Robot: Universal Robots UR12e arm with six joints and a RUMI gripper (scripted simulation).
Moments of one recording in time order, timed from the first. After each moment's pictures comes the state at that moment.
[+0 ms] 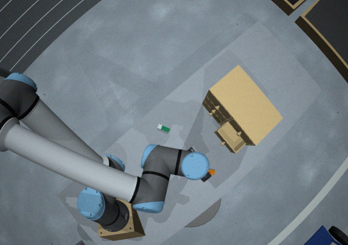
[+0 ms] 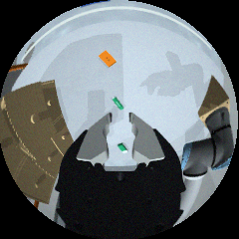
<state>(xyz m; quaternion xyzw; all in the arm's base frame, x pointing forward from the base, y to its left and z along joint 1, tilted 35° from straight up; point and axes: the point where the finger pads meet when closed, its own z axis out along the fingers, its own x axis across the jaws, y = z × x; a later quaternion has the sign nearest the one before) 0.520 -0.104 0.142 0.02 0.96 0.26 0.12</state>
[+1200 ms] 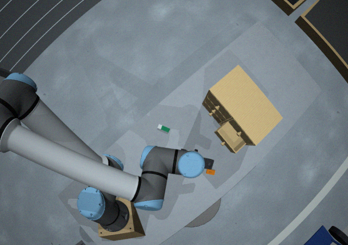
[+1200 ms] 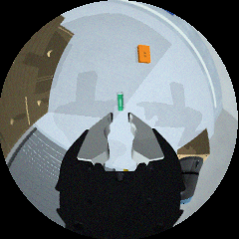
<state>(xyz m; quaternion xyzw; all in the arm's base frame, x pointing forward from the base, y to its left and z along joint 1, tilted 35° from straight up) 0.536 -0.074 0.121 -0.26 0.92 0.22 0.20</state>
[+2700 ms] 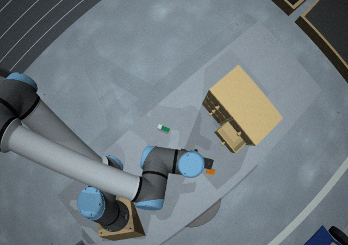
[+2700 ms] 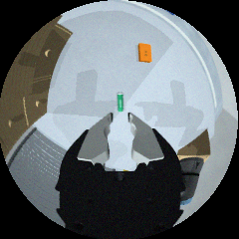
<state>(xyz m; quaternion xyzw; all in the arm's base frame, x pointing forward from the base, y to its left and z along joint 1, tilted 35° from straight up) 0.537 -0.069 0.115 -0.26 0.92 0.22 0.20</state>
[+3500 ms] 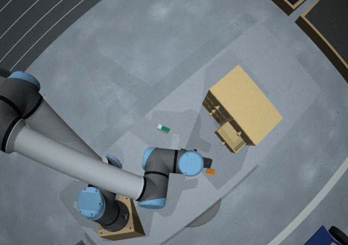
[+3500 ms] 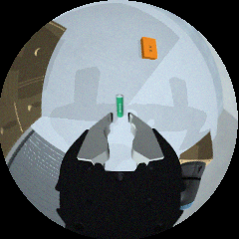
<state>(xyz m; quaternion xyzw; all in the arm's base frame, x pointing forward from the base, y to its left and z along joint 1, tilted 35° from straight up) 0.544 -0.053 0.089 -0.26 0.92 0.22 0.20</state>
